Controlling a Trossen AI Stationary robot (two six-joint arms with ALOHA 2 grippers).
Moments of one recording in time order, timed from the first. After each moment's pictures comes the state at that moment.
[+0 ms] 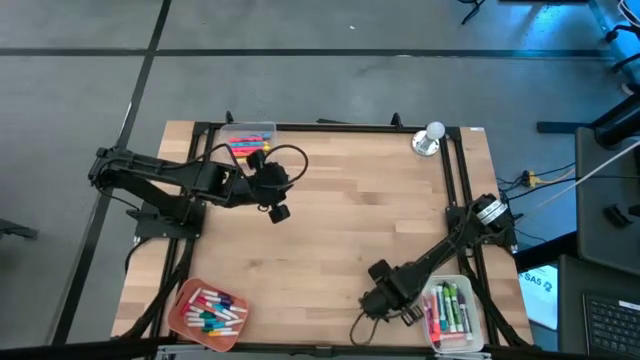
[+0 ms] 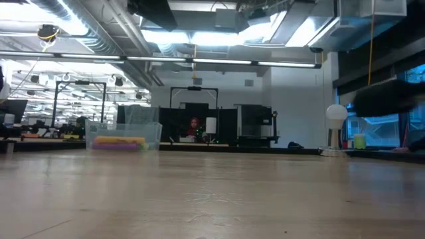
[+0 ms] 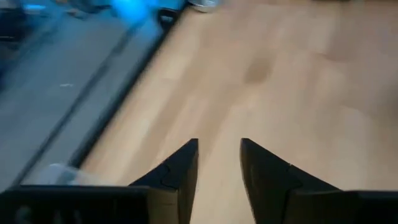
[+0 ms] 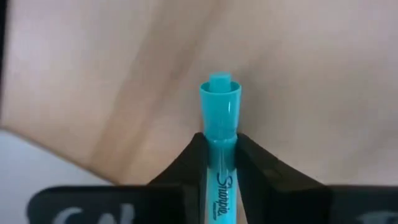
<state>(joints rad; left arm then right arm) -0.15 1.30 1.25 -0.77 -0.60 -0.30 0.62 1.93 1.28 -0.92 -0.15 0.06</state>
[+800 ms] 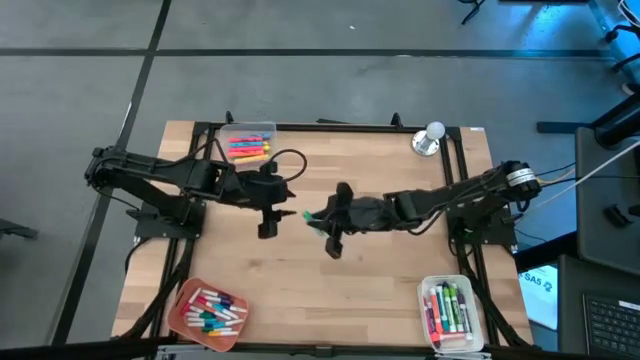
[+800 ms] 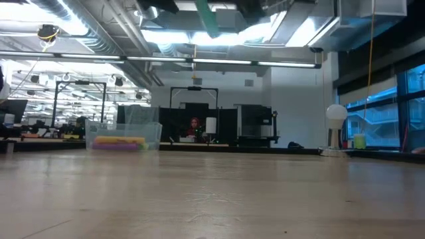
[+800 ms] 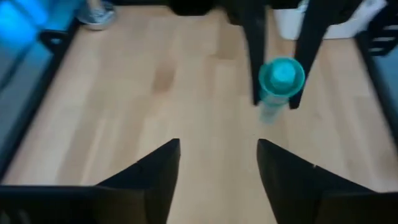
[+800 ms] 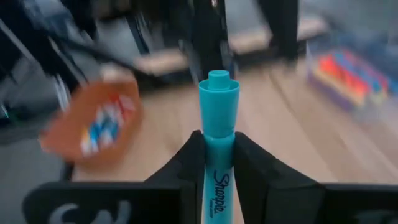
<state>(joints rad) -0.15 1.26 1.25 -0.69 -0.23 -0.12 0.23 1.58 1.29 -0.07 0.33 0.32</state>
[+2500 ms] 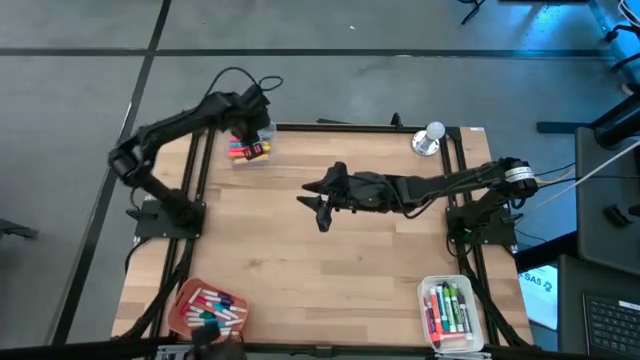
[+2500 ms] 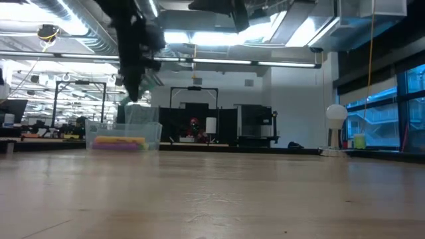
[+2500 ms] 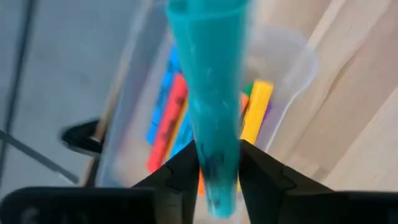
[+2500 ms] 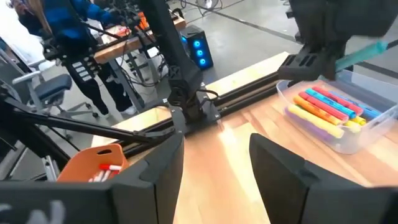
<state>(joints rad) 0.79 1.52 1.25 -1.01 -0.15 0.36 0.11 1.58 1.29 0.09 0.31 0.40</state>
